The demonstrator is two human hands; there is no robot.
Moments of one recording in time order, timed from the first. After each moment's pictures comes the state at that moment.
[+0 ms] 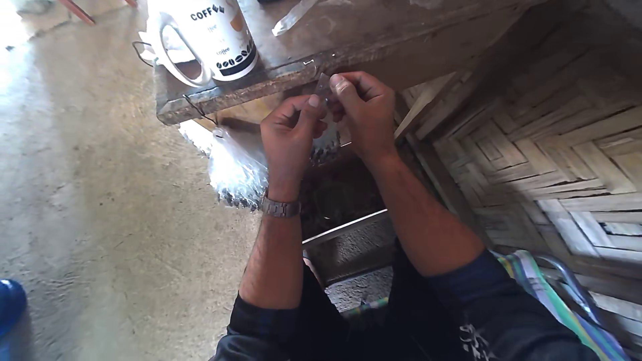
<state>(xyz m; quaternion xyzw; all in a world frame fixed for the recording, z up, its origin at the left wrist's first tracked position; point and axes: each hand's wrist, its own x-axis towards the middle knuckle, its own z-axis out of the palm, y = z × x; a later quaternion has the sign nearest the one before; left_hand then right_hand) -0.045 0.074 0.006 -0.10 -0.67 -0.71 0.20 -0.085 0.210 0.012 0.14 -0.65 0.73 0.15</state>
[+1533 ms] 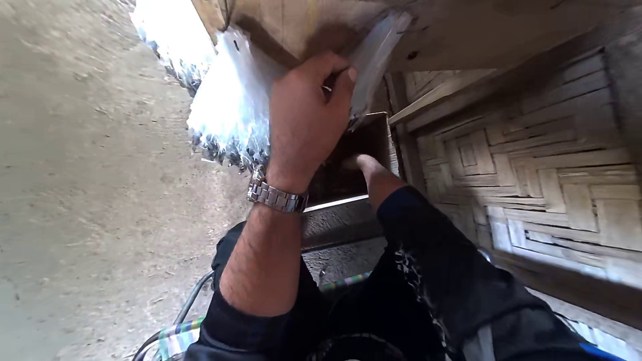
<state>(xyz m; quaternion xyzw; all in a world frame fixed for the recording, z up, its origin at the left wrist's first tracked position) -0.018 0.038 -0.006 0.01 -0.84 -0.52 0.17 -0.092 0.235 -0.182 -0.02 -0.83 0.00 -0.56</state>
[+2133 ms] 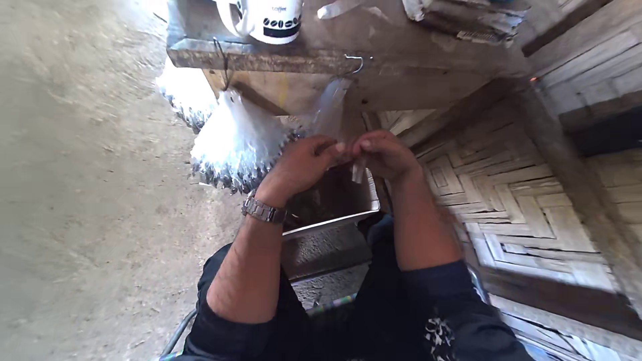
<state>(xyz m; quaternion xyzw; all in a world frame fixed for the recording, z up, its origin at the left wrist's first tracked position) -0.010 0.049 -0.019 -0.08 -0.80 -0.58 -0.10 -0.086 0.289 -0.028 0.28 -0.59 0.70 -0.30</state>
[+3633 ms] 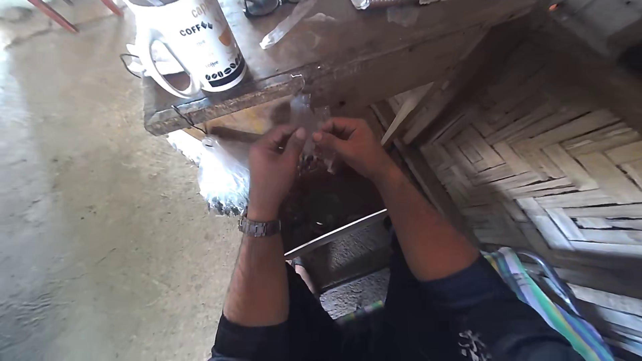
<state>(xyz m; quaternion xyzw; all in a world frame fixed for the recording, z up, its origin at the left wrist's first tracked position) -0.022 0.051 -0.002 -0.08 -0.80 -0.57 0.15 -0.069 0.243 -0.008 0.27 -0.69 0.67 -0.05</state>
